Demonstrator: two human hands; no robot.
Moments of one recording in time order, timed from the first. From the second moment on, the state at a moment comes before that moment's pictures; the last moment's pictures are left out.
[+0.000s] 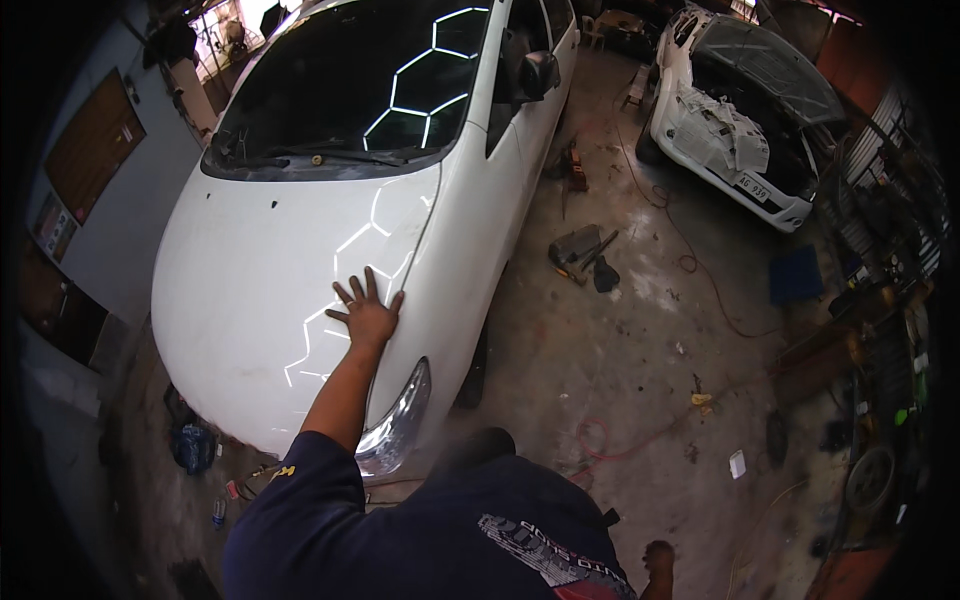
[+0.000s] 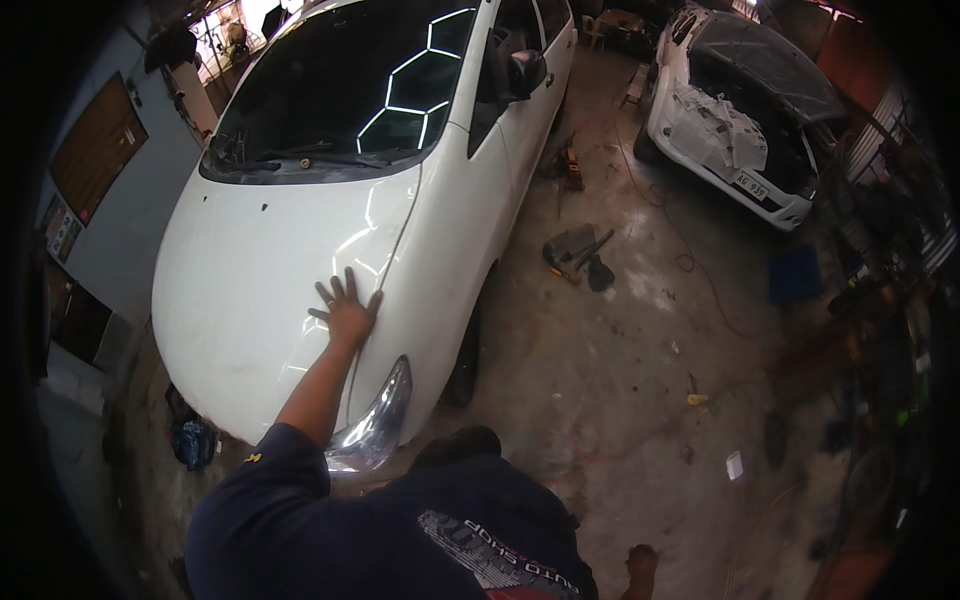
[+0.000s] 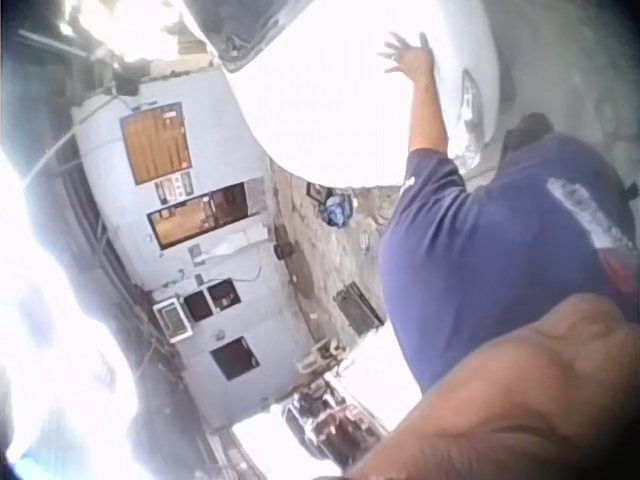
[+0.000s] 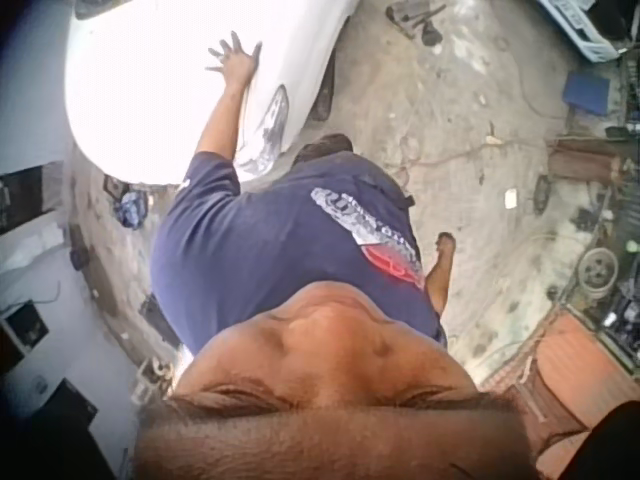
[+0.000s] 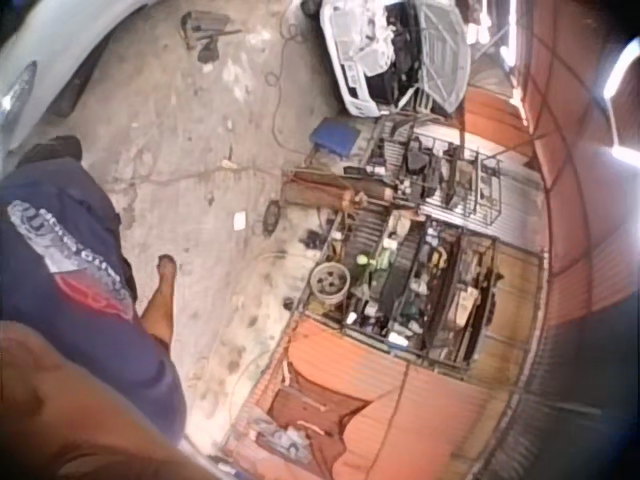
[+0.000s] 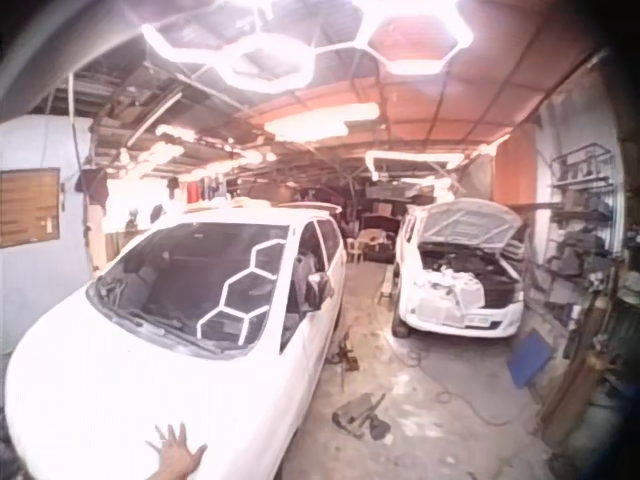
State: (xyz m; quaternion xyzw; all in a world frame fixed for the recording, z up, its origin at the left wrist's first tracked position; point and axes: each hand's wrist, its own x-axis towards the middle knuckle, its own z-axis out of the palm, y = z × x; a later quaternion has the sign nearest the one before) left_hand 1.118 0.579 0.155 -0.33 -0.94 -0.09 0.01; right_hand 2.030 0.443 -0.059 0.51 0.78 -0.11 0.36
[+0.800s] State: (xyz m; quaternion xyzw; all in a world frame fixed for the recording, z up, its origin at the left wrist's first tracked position) left_hand 1.005 0.909 0.196 -0.15 -0.98 -0.09 0.10; right_hand 1.897 1.054 -0.095 0.57 0.72 -0.37 0.13
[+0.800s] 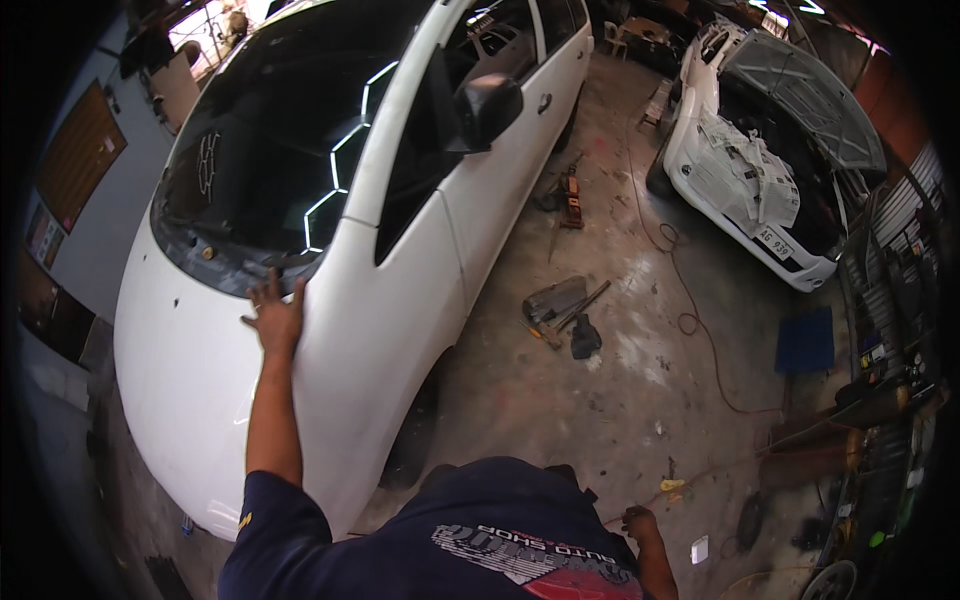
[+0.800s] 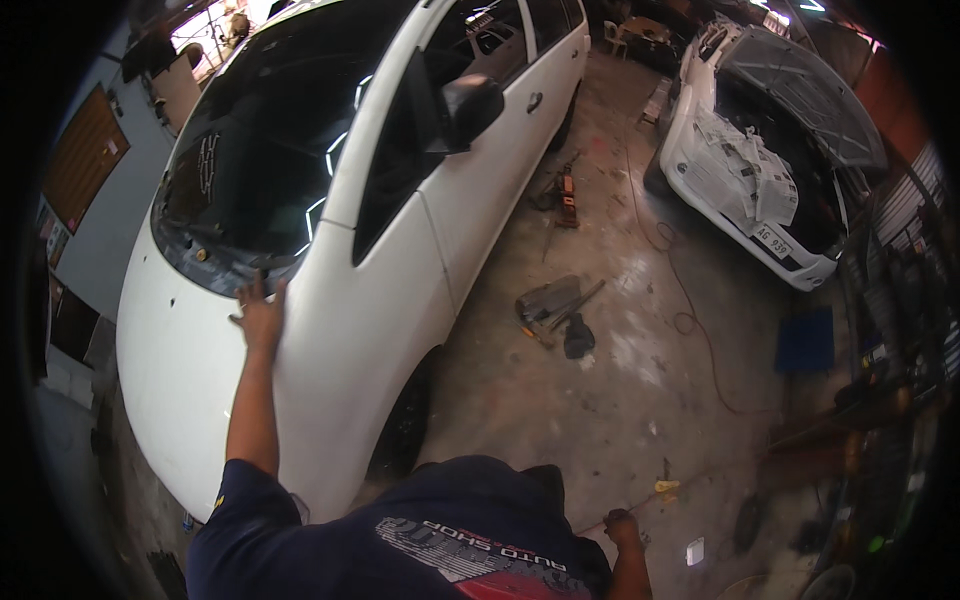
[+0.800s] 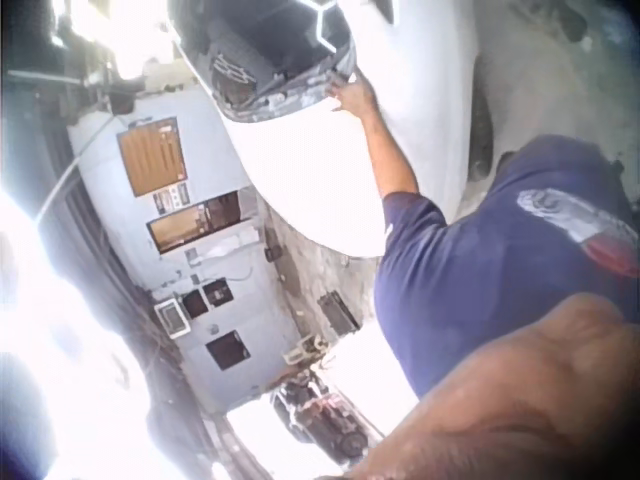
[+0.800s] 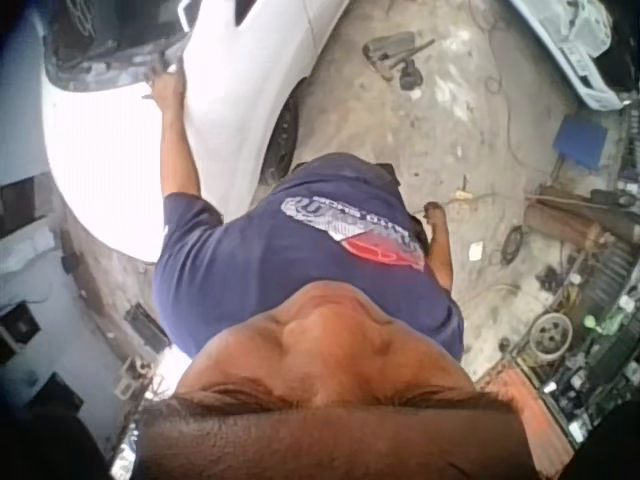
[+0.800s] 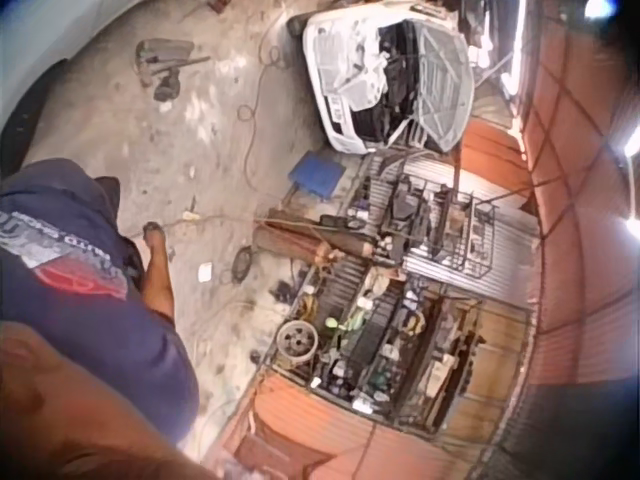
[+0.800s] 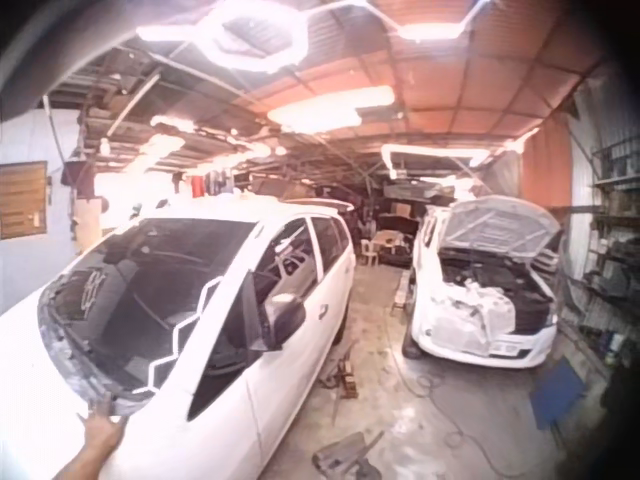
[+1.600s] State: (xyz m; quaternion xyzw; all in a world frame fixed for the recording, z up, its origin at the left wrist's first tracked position) left_hand 1.127 1.041 0.073 0.23 -0.94 -0.08 0.23; right_hand 1.949 1.639 -0.097 0.72 0.43 -0.55 0.08
